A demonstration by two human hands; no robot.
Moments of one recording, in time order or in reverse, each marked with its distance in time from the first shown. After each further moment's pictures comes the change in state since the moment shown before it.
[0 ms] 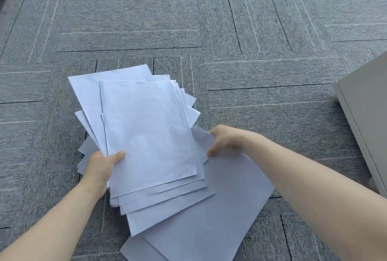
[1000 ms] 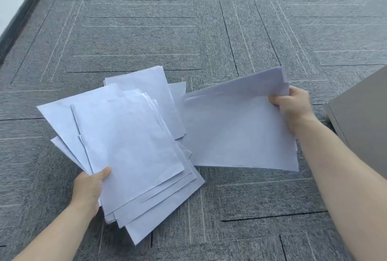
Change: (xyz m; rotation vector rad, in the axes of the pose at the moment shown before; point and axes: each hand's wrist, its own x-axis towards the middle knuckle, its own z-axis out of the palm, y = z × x) left_hand -0.003 0.006 -0.018 -0.122 0.213 -0.006; right_hand -0.065 0.039 -0.128 0.814 0.952 -0.183
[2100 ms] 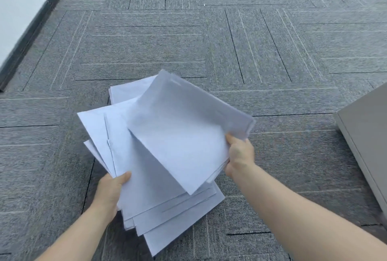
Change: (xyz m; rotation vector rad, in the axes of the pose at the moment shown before) left_hand 0.001 -0.007 0.026 0.000 -0.167 -0.060; right_hand -0.091 0.041 0.126 0.622 0.055 0.454
